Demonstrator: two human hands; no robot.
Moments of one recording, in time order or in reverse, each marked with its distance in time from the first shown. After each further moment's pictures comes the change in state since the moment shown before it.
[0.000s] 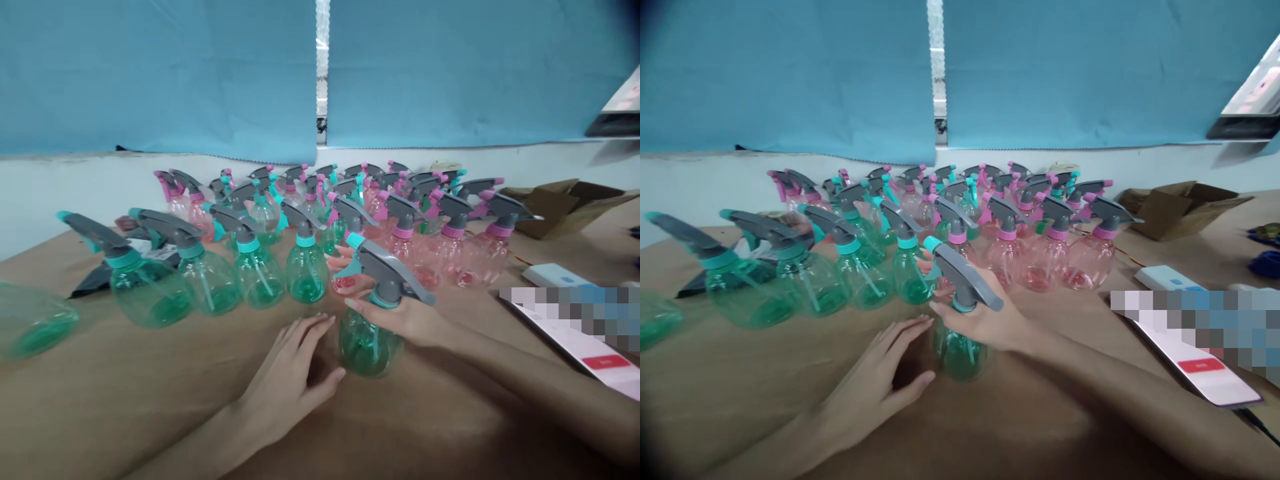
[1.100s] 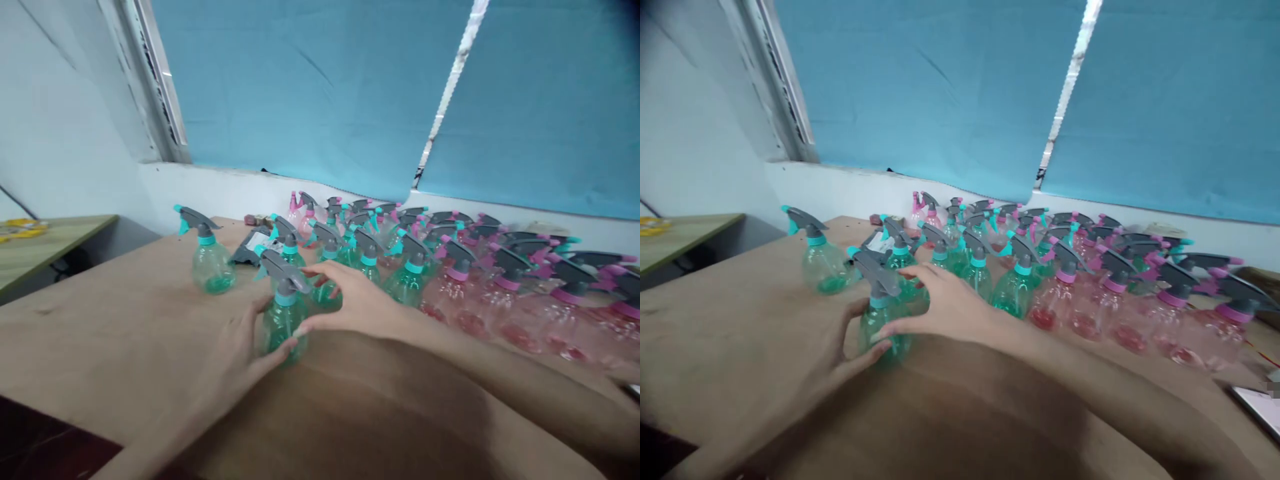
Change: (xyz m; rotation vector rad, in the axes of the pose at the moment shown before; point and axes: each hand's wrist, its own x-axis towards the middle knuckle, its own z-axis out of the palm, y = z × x) left_hand -0.154 -0.077 -0.106 0.177 0.503 -0.470; right_hand 0.081 -0.110 0.148 -0.210 -0.392 -0.274
